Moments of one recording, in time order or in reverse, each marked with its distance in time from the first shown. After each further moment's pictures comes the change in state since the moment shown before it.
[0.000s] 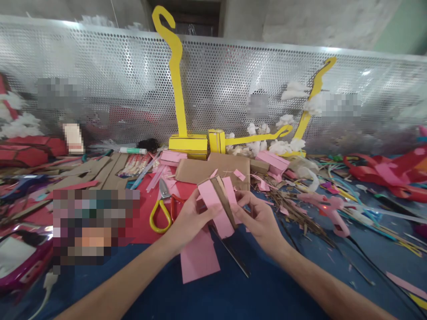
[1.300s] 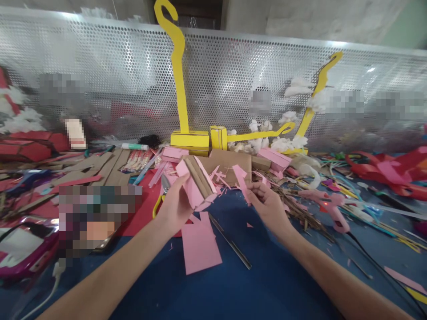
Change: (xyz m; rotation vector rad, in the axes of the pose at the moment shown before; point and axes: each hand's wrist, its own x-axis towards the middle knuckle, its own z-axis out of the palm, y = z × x) left_hand 0.014 0.030 -0.017 -0.480 0.295 -0.093; right_hand 0.018 0.024 -0.033 -0.295 0.138 0.032
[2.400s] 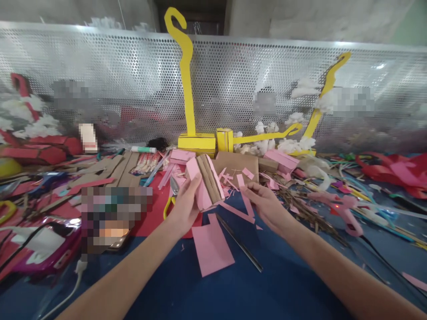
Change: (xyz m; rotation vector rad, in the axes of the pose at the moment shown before) left_hand 0.003 -0.003 -0.007 0.056 0.003 0.072; right_hand 0.015 -0.021 0.027 0.277 -0.157 0.154
